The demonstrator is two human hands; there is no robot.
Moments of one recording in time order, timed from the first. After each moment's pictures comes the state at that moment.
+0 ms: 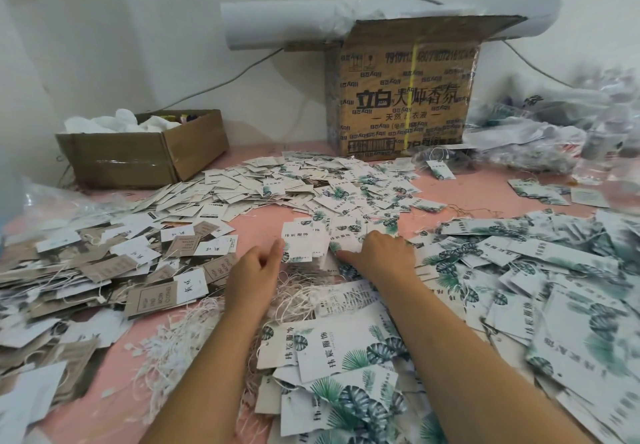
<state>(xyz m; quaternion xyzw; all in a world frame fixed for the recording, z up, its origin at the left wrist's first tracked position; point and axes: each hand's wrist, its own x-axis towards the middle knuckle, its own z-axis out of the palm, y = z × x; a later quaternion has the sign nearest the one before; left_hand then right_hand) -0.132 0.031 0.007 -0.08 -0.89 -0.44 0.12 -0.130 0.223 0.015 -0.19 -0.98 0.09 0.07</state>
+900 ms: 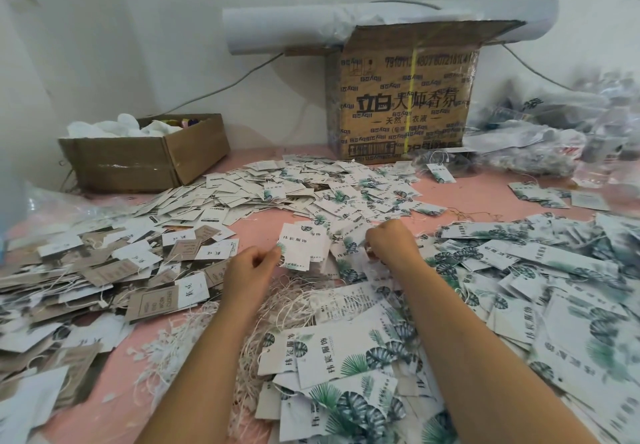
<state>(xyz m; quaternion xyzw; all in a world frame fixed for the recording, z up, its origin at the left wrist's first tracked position) -0.133 0.025 0.013 -0.07 -0.81 -0.58 0.09 -0.130 0.236 0.036 -0.23 -0.86 0.44 0.11</state>
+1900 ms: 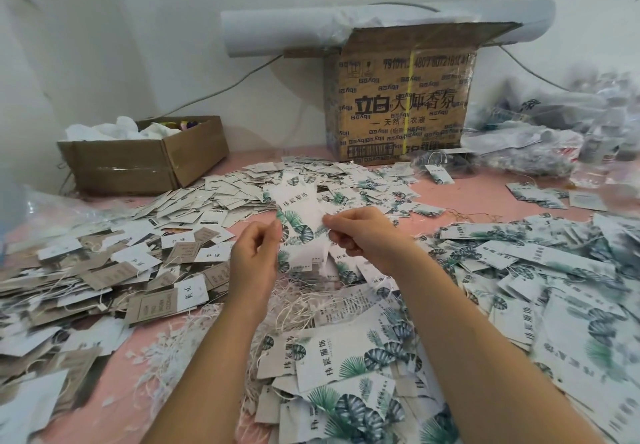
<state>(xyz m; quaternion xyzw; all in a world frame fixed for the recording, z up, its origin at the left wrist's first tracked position) -0.122 0.039 0.036 -0.14 -0.67 -0.72 0.11 -0.114 0.213 0.068 0.04 -0.75 0.66 0.02</state>
